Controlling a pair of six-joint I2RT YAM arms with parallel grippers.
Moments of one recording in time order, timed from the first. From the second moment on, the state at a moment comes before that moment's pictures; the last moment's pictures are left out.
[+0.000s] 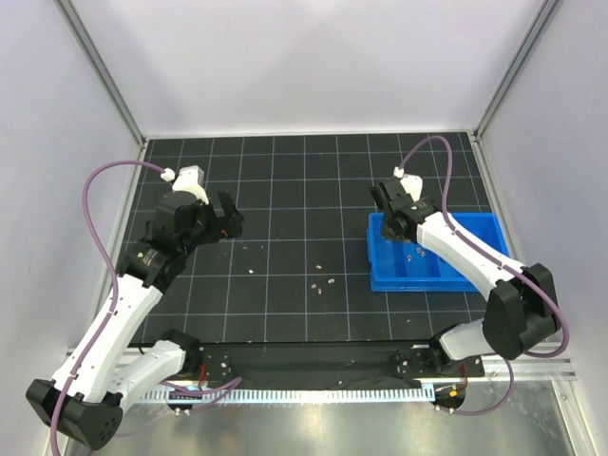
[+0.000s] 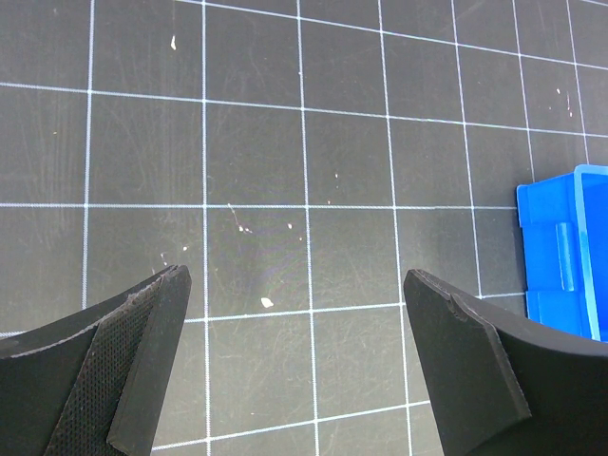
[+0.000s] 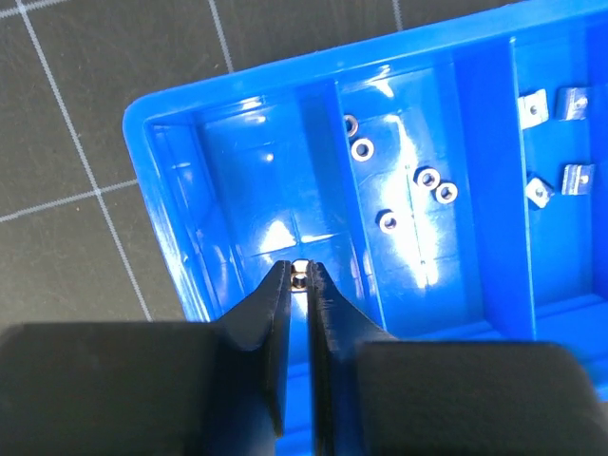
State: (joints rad) left arm -0.39 0.90 0.98 -0.60 -0.14 -0.43; right arm 0.47 1.40 1.06 -0.74 0.45 0.61
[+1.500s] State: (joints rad) left arm -0.39 0.89 0.98 -0.60 -0.13 -0.43; right arm 0.94 1.65 0.99 -0.57 0.37 1.09
